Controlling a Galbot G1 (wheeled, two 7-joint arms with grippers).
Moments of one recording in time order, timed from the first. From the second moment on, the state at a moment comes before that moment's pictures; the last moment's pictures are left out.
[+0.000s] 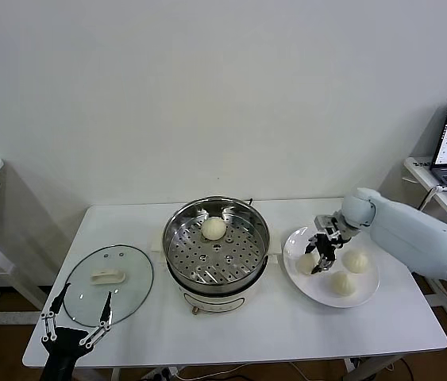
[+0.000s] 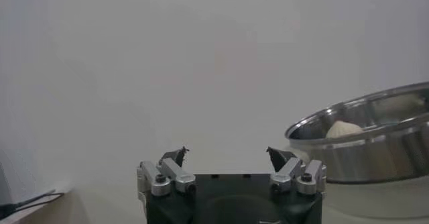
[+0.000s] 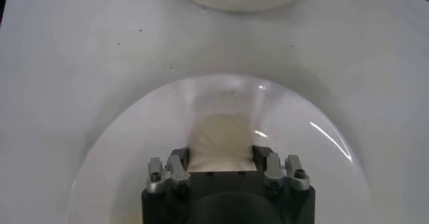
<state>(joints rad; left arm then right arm) 1.90 -1.38 -0.77 -2.14 0.04 -0.41 0.04 0.30 0.86 -1.05 1.03 0.14 -0.03 -1.19</state>
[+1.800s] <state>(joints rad) 1.88 -1.38 -0.79 -2.15 0.03 -0.42 0.03 0.61 1.47 -1.51 1.19 0.55 -0.31 -0.98</state>
